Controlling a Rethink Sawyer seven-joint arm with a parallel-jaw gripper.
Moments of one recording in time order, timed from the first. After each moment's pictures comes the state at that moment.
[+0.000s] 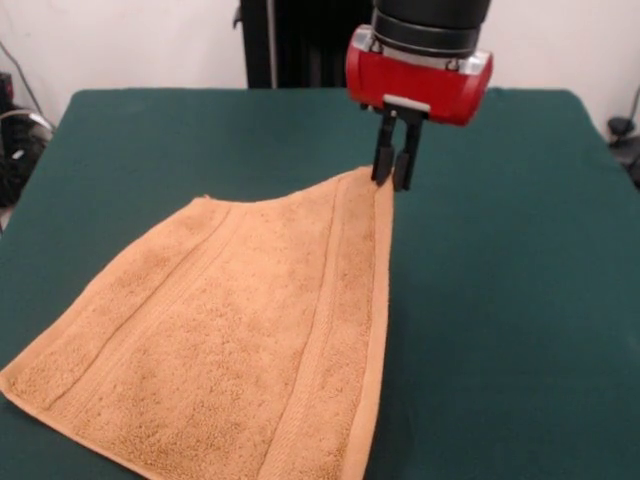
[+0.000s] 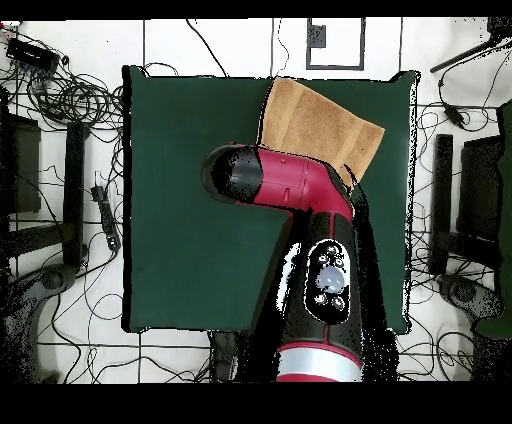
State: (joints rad) arm -0.02 -0.57 -0.15 1.41 0.06 0.58 2.00
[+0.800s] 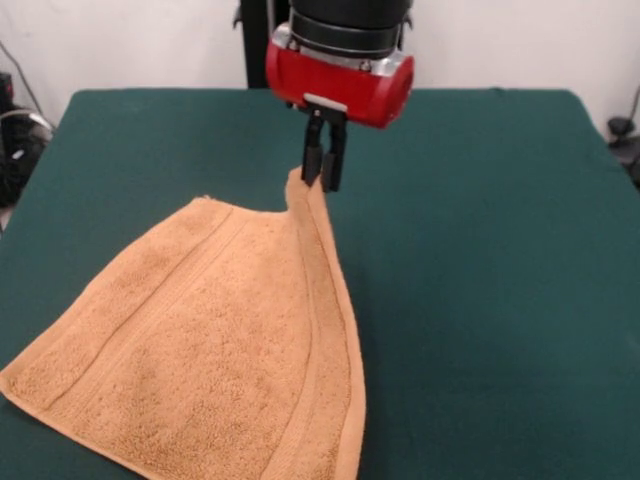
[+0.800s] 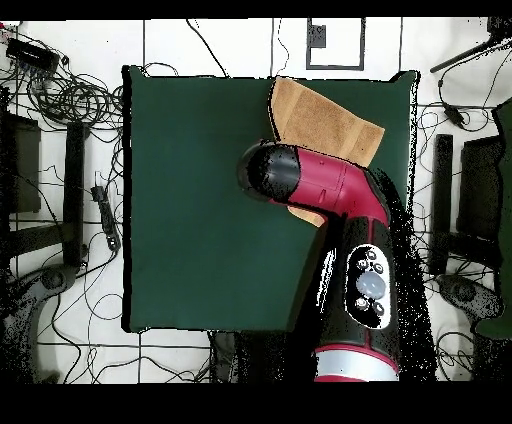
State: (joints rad) arm -0.09 -0.57 -0.16 1.40 0.07 0.59 2.00
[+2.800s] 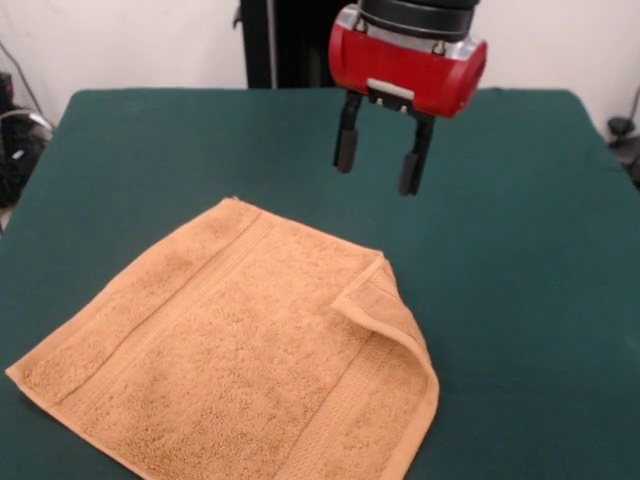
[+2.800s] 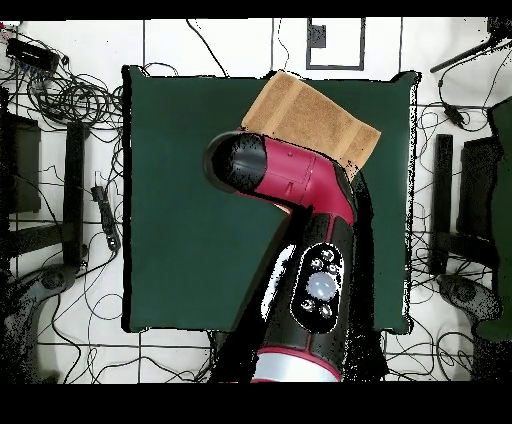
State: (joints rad) arm 0.05 -0.52 -0.31 1.34 0.24 0.60 2.00
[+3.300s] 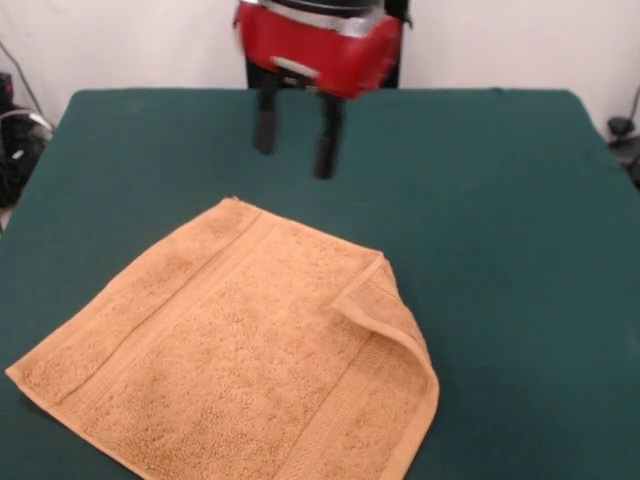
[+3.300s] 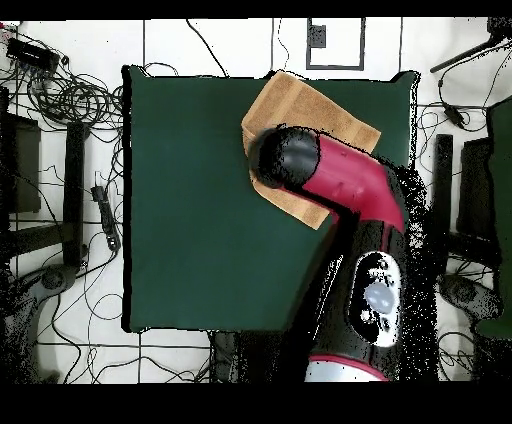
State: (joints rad) arm -0.06 -0.54 -0.30 1.33 0.25 0.66 2.00
